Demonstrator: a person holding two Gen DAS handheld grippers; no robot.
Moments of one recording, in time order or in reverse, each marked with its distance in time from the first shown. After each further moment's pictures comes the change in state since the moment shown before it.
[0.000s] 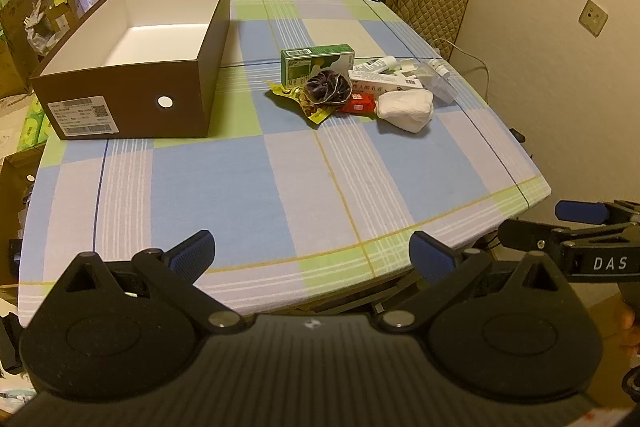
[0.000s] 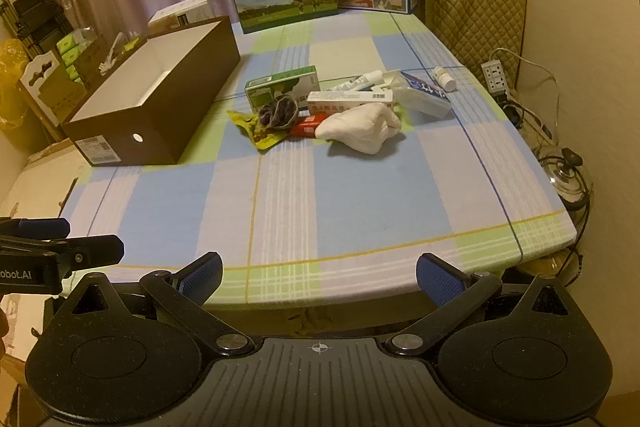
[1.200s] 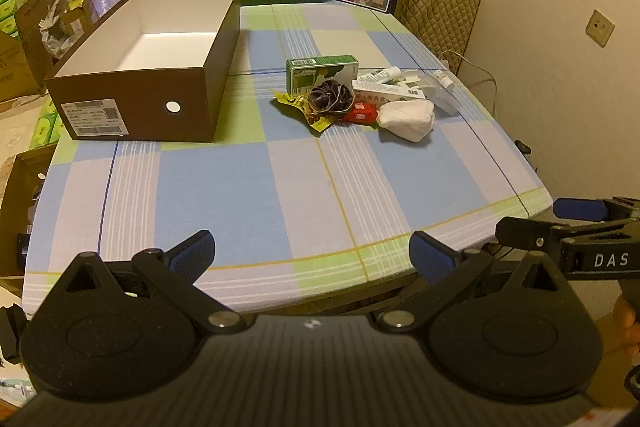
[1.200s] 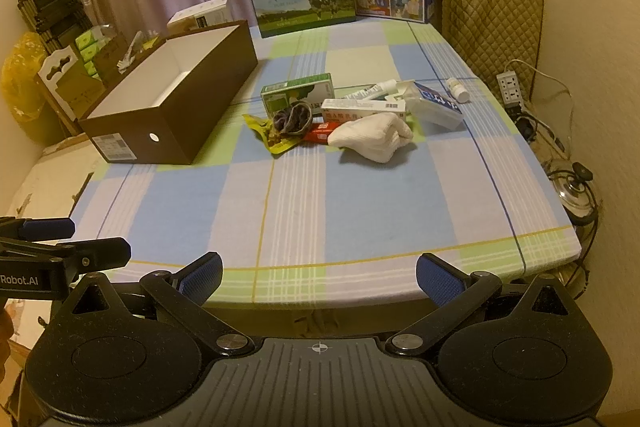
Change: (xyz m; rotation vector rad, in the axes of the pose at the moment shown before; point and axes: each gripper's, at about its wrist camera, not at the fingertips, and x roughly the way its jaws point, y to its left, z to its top) left arm -0.011 -0.013 -0.007 -0.018 -0.035 0.034; right arm -0.008 -0.001 -0.001 -0.038 -0.013 0.044
